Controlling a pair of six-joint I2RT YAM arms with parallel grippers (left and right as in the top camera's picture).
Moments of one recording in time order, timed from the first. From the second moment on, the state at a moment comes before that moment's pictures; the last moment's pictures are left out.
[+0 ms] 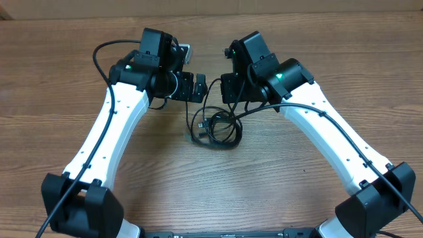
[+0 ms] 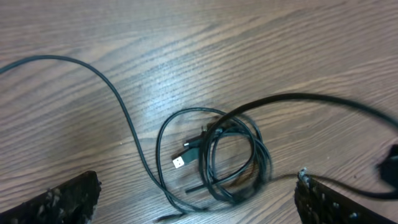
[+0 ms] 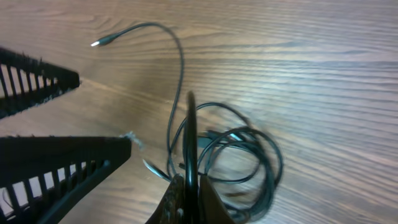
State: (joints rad) left arm -0.27 1.70 1.51 -0.91 0.29 -0.13; right arm 0.54 1.74 1.65 -0.93 -0.15 0.39
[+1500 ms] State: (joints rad) left arm -0.24 1.80 1.86 -0.97 0.43 -0.06; right arm 0.20 1.74 1.64 -1.02 -0.18 0.38
